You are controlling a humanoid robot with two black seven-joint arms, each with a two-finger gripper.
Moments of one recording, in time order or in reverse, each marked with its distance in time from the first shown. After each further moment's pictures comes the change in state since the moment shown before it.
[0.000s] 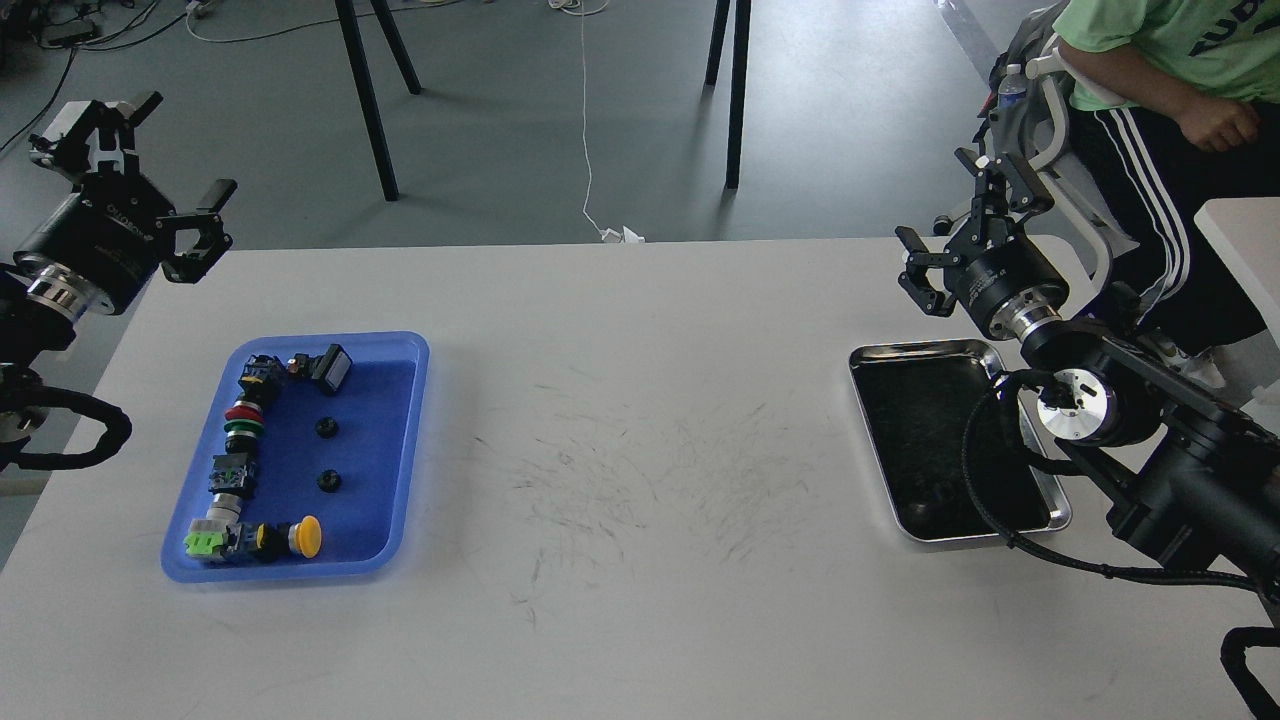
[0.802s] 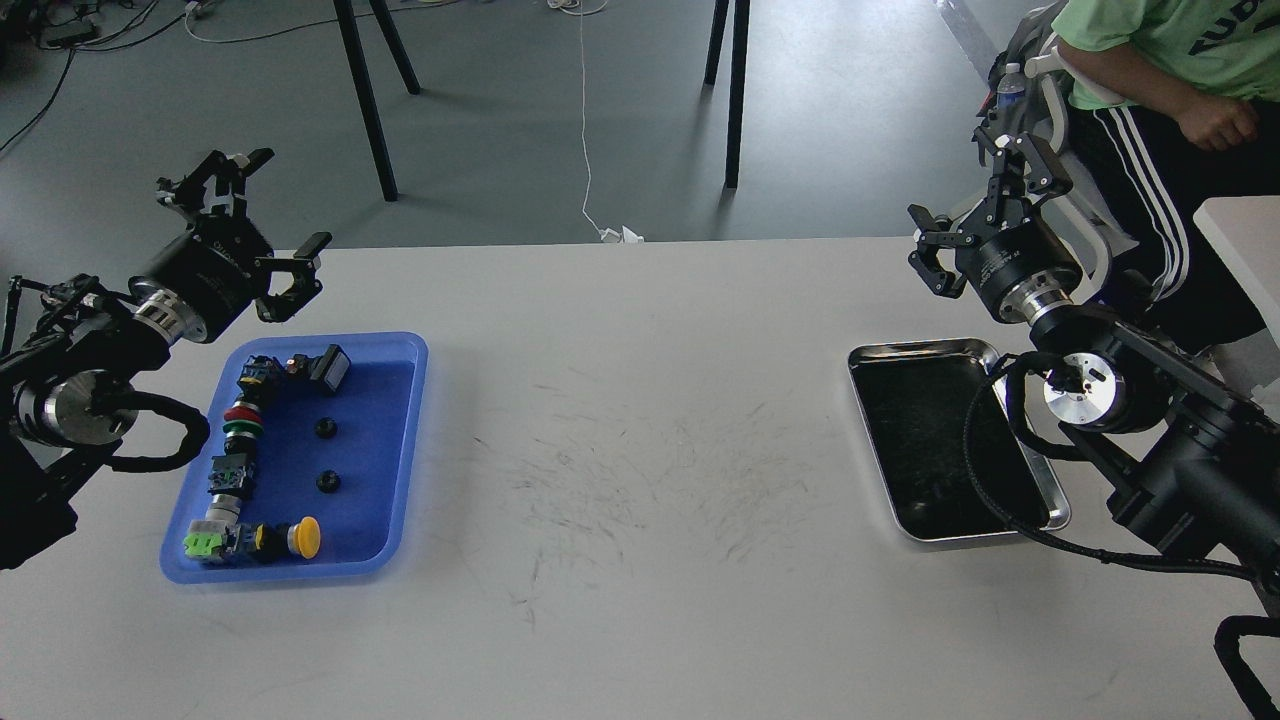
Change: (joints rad) left arm -0.013 -0.101 0.017 0.031 -0.022 0.000 0.148; right arm 0.012 0.007 0.051 -0.009 0.000 0.000 -0.004
